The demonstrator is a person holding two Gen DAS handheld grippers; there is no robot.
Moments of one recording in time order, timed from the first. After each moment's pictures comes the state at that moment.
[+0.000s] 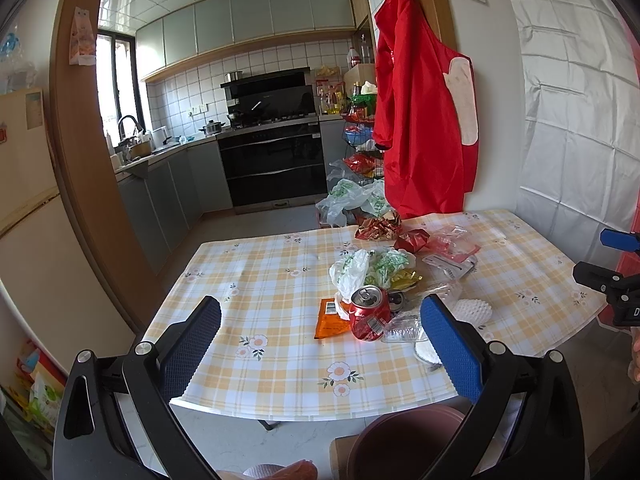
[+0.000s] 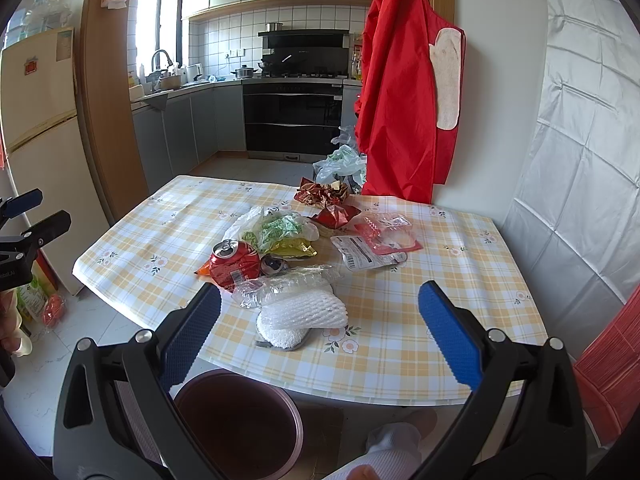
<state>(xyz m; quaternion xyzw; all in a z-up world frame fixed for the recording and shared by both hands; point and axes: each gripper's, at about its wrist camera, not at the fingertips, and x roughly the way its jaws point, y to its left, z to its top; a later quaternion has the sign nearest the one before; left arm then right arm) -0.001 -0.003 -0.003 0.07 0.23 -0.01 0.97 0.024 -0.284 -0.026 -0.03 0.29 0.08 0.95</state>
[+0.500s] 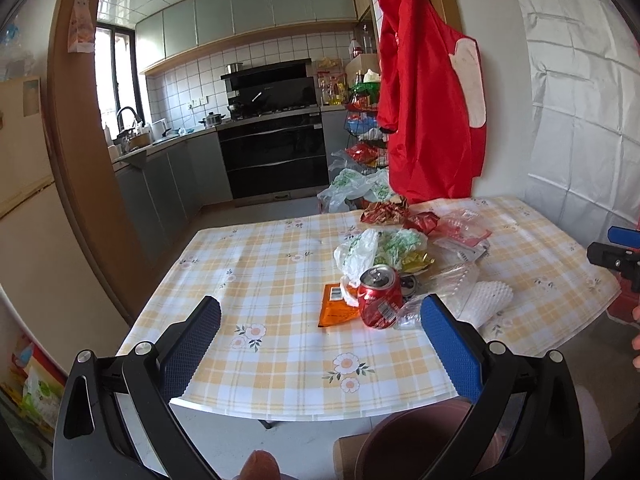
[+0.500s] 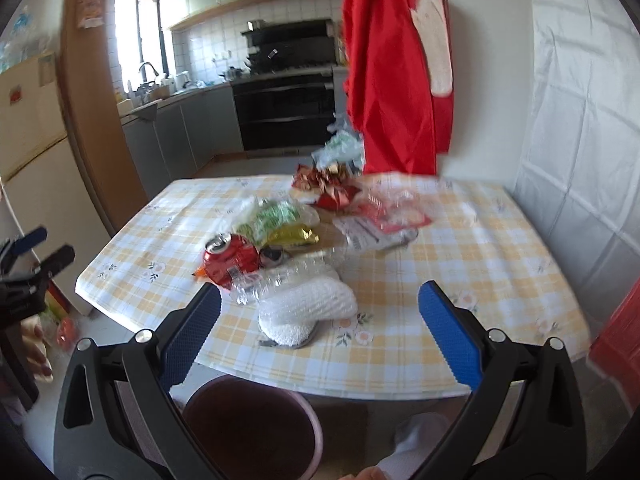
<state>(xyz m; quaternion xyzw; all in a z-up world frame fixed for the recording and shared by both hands) 0.028 0.011 -0.062 0.07 0.25 -0.01 0.97 0.053 -0.302 -0.076 0.04 0.32 0.08 0.94</state>
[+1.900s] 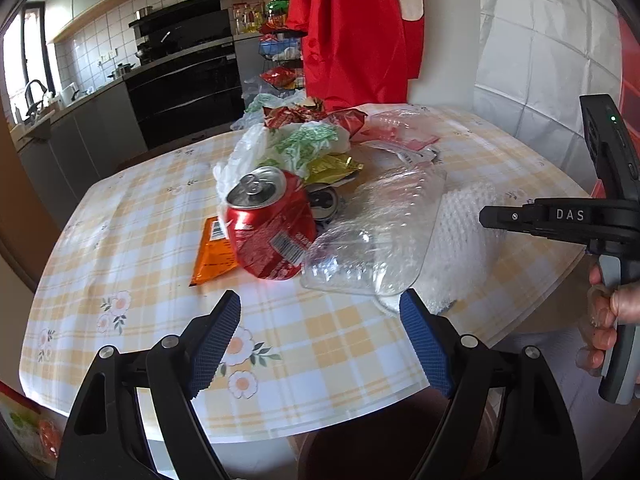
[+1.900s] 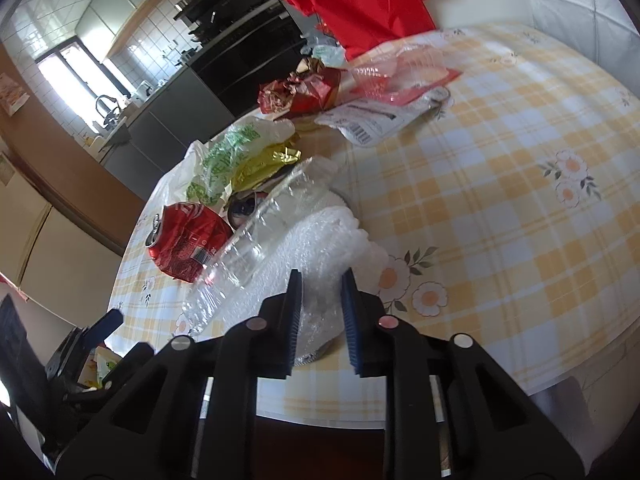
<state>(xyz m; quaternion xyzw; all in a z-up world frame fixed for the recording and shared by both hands) 0.133 -0.064 -0.189 0.10 0.37 -0.15 0.91 0.168 -0.319 -0.225 0.23 0.43 0.10 0.87</state>
